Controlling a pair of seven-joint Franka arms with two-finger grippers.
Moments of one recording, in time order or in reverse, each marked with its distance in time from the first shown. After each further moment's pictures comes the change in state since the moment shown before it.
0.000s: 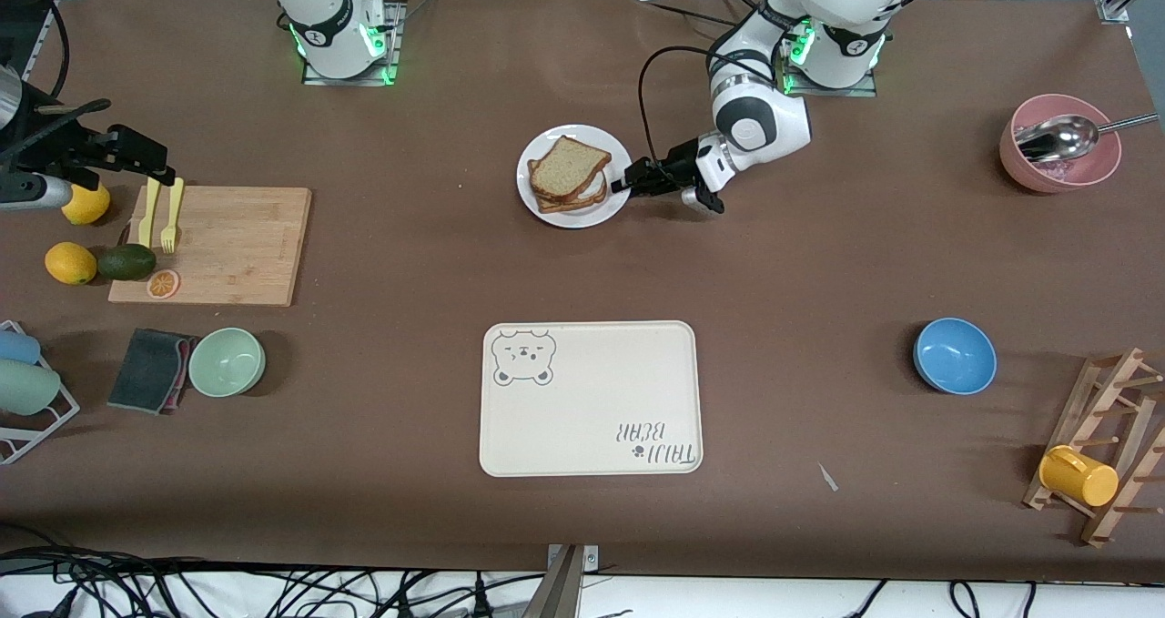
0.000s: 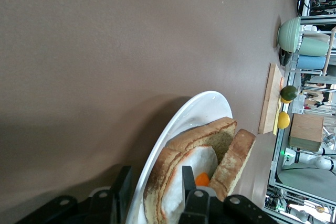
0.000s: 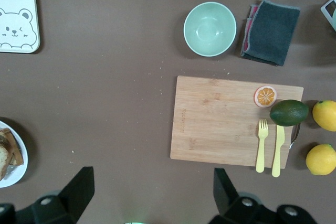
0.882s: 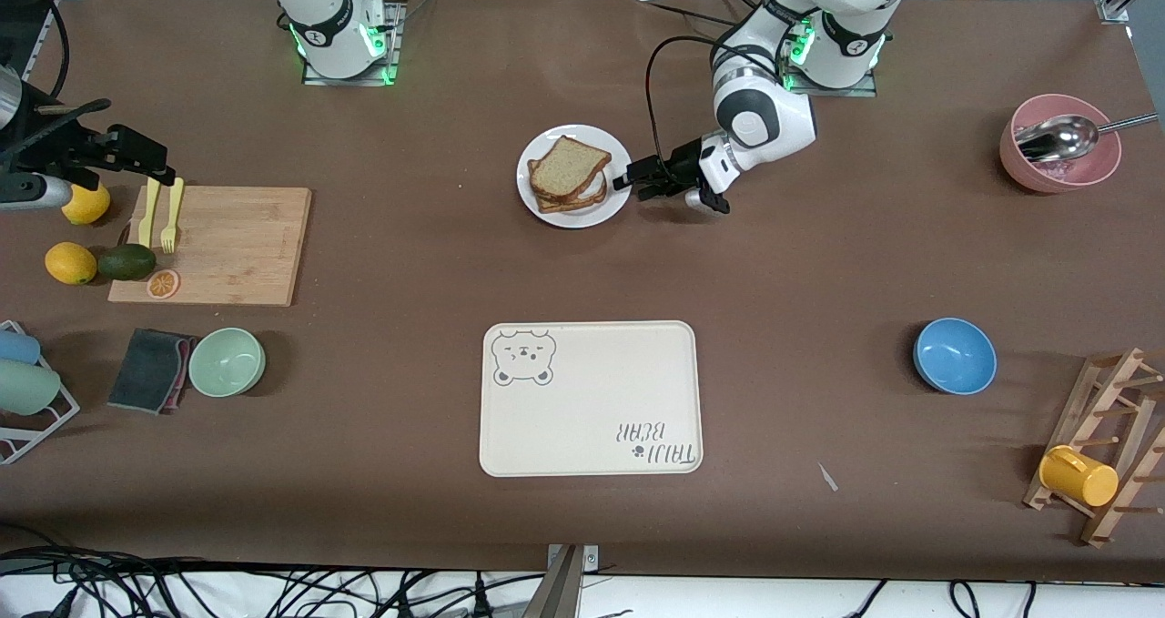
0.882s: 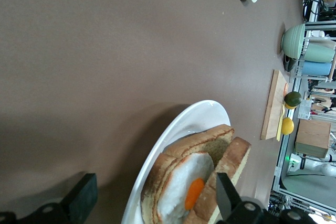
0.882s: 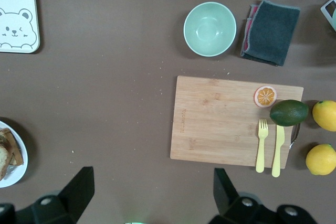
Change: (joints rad) left arm 0.000 -0.029 0.000 -0.001 0.016 0.036 -0.050; right arm 0.000 0.000 0.000 0.000 0.000 0.000 0.000
